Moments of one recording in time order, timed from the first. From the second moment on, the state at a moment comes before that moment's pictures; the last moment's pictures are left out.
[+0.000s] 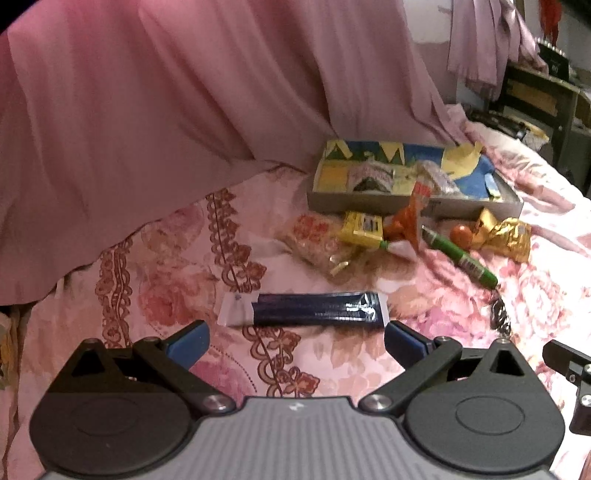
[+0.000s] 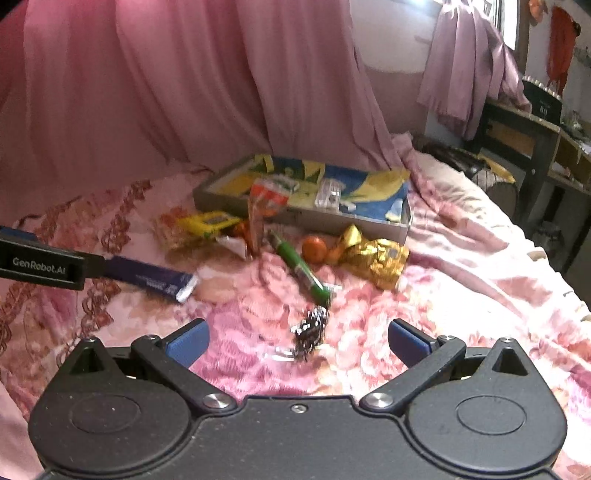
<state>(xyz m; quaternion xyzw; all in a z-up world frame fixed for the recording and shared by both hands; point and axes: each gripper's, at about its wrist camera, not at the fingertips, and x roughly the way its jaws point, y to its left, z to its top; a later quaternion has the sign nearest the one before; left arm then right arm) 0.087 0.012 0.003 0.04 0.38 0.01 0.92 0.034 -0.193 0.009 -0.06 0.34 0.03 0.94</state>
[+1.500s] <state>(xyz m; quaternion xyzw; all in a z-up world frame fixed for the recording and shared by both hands) 0.183 0.069 -0.086 -0.38 0.47 0.02 0.79 0.161 -0.248 -0.063 0.16 0.51 0.01 0.85</state>
